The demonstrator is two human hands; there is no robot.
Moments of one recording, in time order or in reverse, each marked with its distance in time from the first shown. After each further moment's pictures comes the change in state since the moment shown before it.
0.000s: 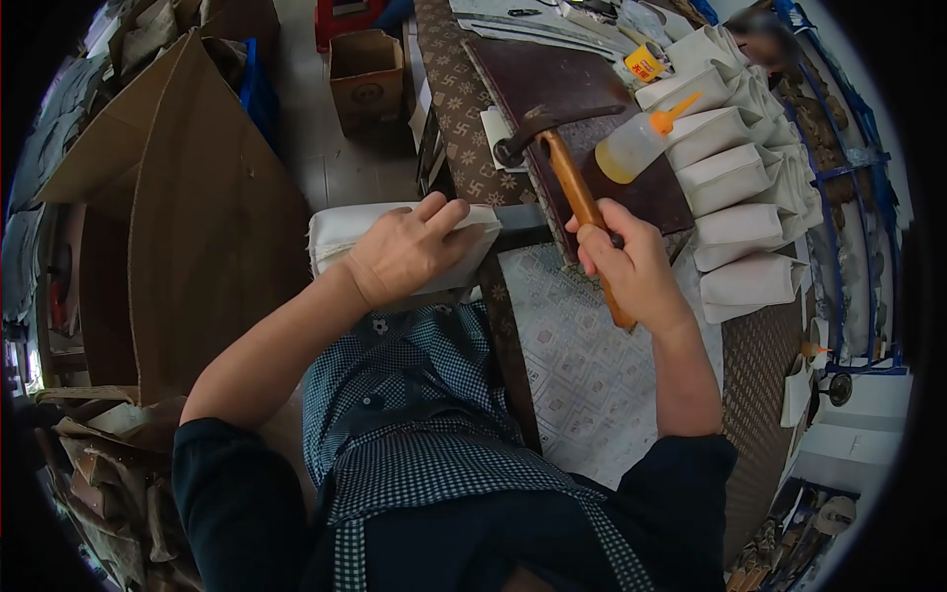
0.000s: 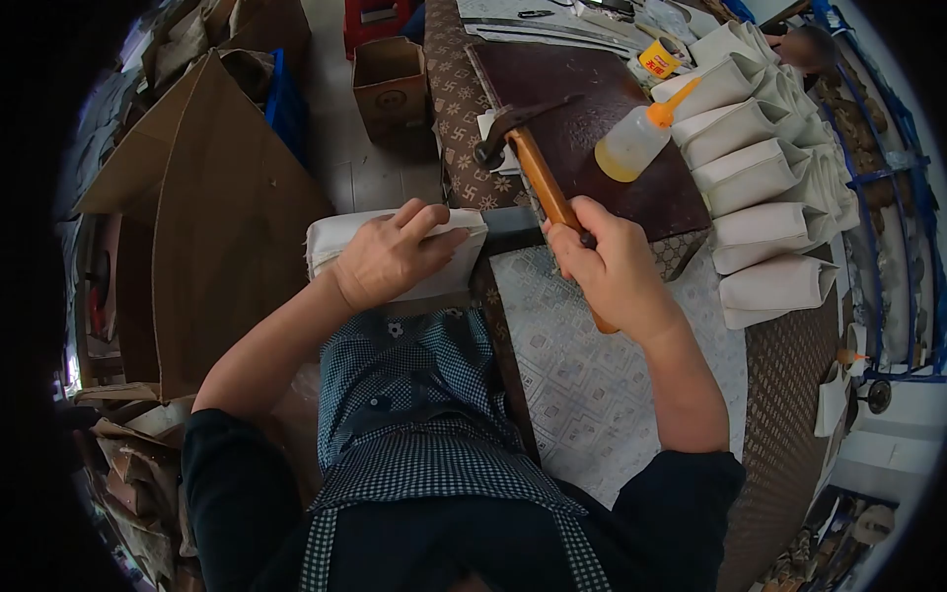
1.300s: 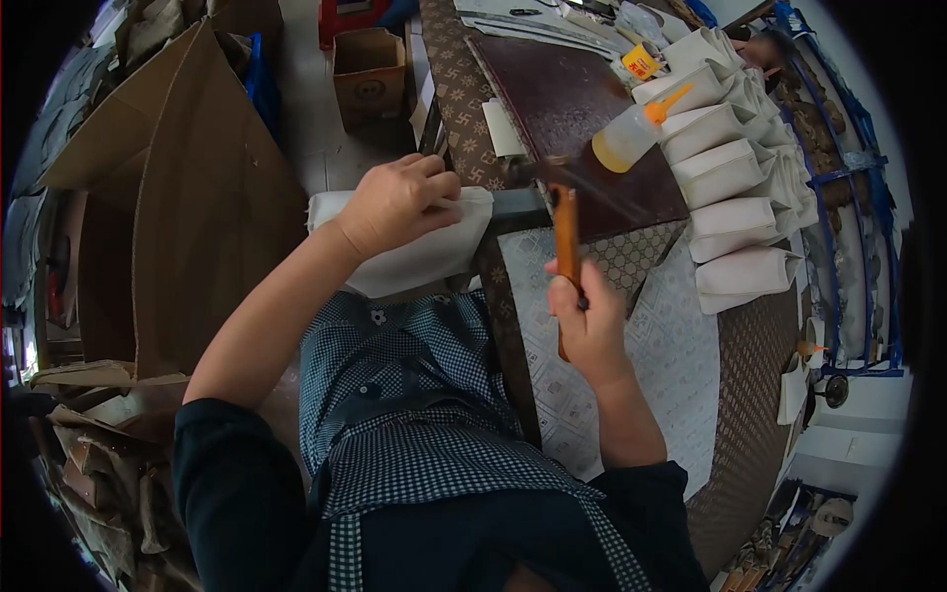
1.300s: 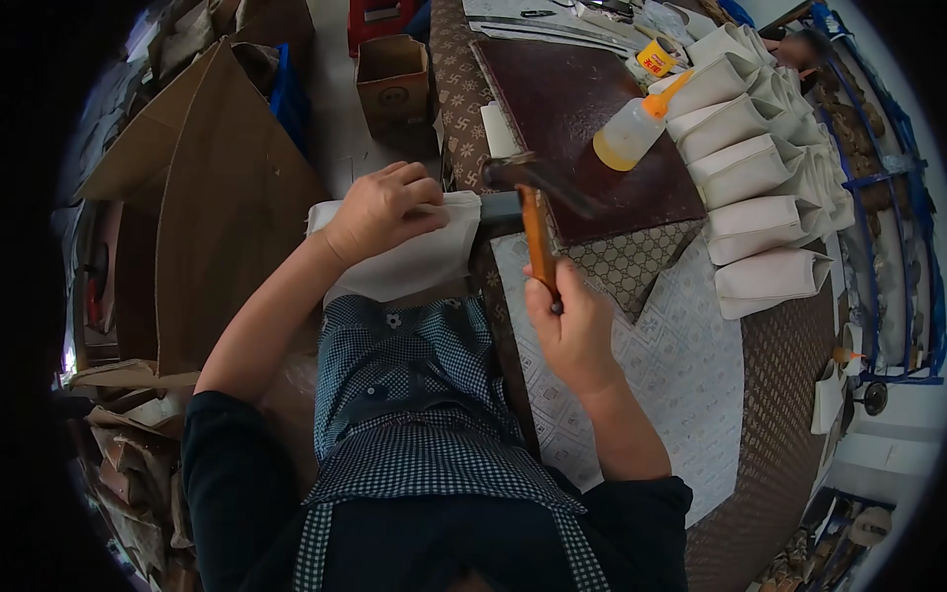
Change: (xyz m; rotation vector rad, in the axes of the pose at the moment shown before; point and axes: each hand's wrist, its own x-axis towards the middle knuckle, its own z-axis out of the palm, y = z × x) left_hand 0.003 -0.022 -0.010 -0.294 0.013 -0.223; right_hand -0.065 0.019 0.070 -0.108 0.262 -0.056
